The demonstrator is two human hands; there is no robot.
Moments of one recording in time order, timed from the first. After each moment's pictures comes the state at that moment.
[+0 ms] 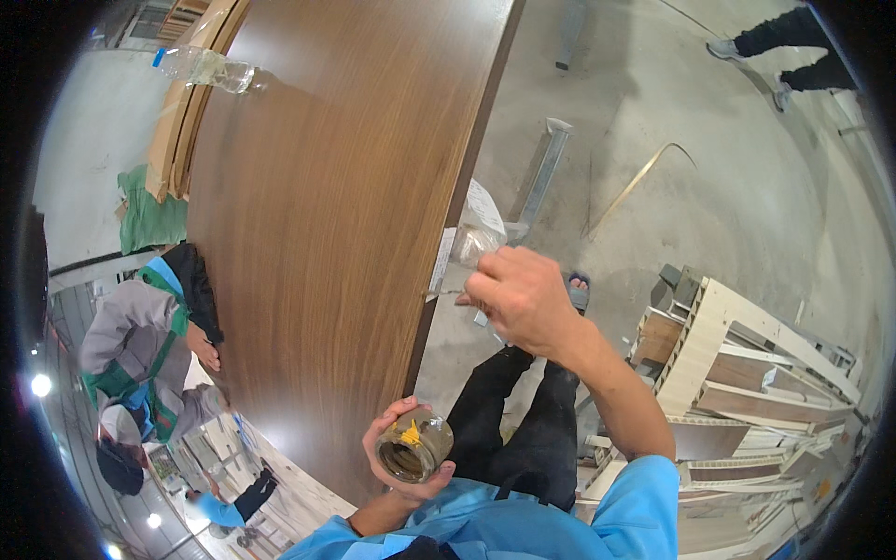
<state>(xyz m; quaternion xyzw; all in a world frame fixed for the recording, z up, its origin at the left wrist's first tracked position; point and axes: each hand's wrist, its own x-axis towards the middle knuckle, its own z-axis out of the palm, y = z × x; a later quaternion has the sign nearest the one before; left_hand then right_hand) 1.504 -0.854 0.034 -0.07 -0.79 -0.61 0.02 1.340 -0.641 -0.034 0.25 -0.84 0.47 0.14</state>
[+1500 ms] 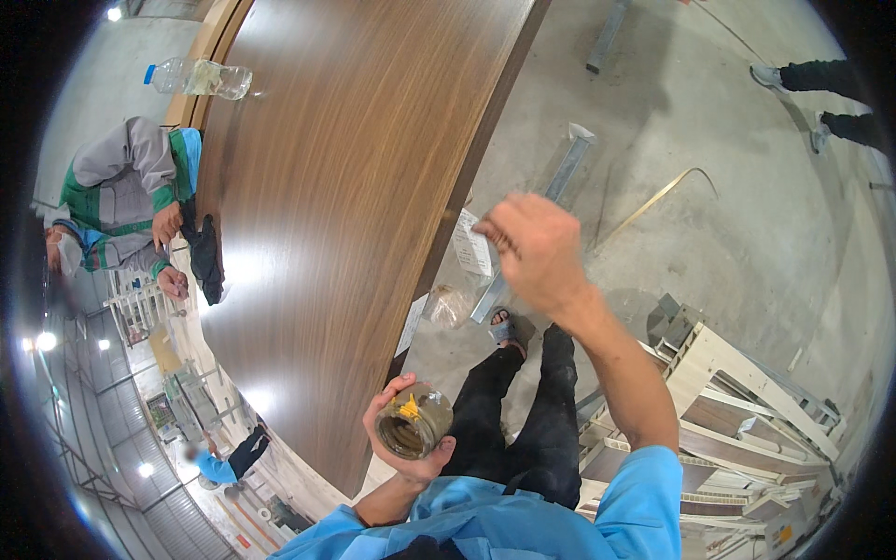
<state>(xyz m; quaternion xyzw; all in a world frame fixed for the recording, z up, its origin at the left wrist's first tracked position) 1.443 -0.774 0.024 0.01 -0.80 -0.59 0.07 1.250 -0.594 -0.056 0.15 -0.83 0.52 0.13</state>
